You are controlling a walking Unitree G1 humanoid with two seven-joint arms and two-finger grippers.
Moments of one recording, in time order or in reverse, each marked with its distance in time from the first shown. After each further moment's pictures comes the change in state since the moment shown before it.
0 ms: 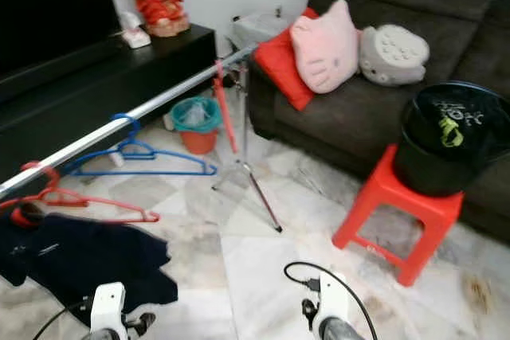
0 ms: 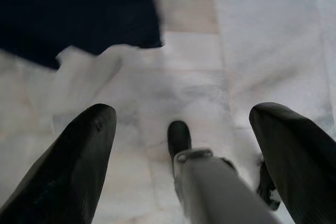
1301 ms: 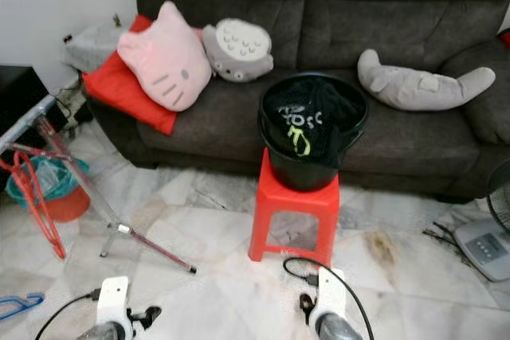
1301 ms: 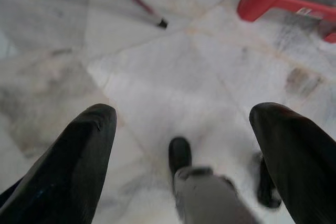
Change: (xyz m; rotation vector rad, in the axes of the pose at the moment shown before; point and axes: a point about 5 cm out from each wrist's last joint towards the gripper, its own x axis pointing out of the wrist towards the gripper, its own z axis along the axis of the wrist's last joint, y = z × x) left arm 0.002 -0.007 0.012 0.030 -0.036 -0.033; right arm 0.000 0.000 0.000 0.038 -0.021 -0.014
